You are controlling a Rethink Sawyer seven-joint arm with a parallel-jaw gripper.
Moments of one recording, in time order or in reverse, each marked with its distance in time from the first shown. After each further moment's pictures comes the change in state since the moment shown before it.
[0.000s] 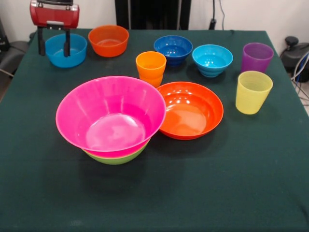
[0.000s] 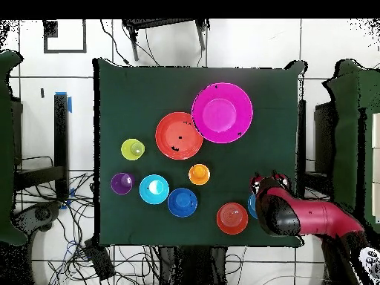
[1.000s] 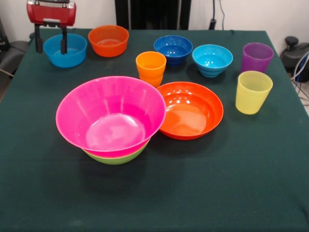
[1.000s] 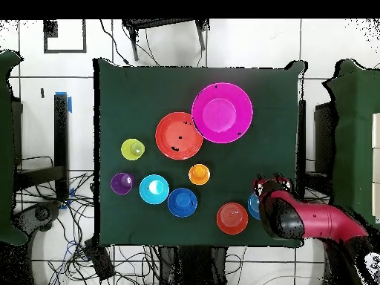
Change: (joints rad) arm -0.045 -0.005 0.014 0.018 0.000 0.016 0.000
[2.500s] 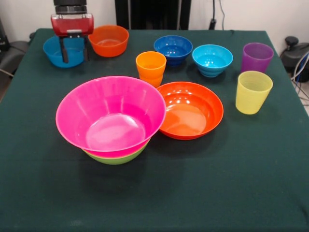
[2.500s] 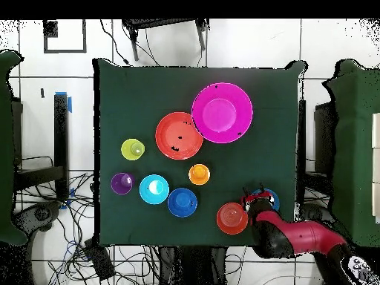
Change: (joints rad) arm -0.083 0.187 -0.013 0.039 -0.224 -0.261 0.000
